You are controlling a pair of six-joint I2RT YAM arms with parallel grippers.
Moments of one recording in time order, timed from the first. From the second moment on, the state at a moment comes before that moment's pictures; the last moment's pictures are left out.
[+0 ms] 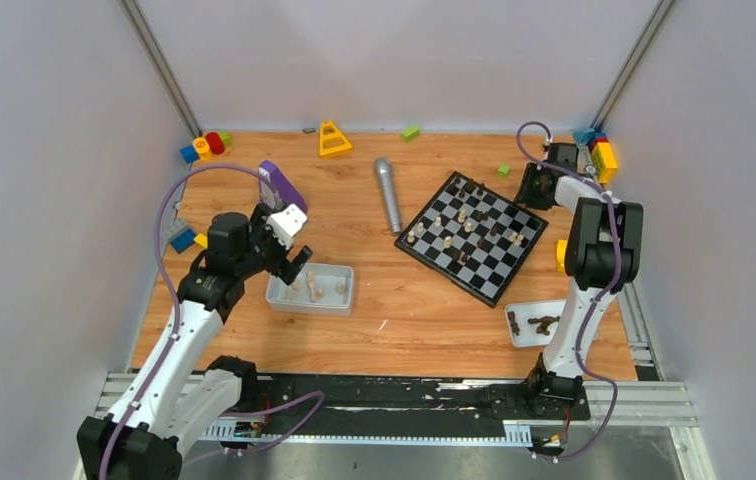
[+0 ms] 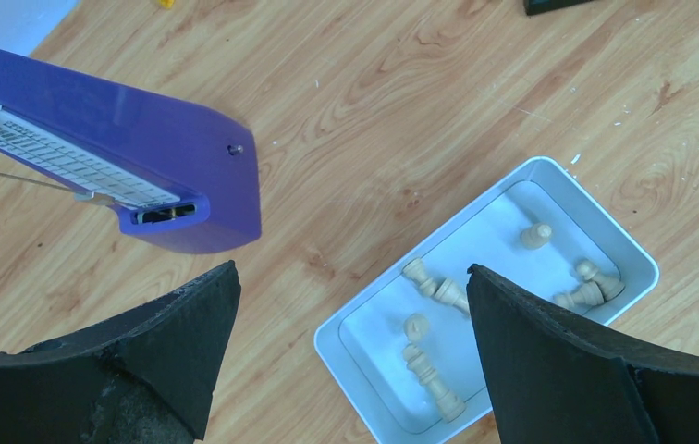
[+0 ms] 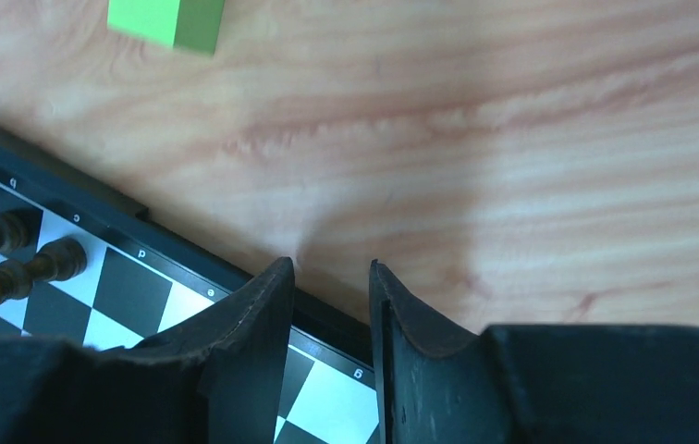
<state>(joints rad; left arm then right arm) -0.22 0.85 0.70 -0.38 0.33 0.48 -0.14 2.11 1.49 -0.25 -0.13 0.20</state>
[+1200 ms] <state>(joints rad) -0.22 0.92 0.67 -0.35 0.35 0.51 -0.02 2.00 1.42 -0.43 -0.30 0.05</state>
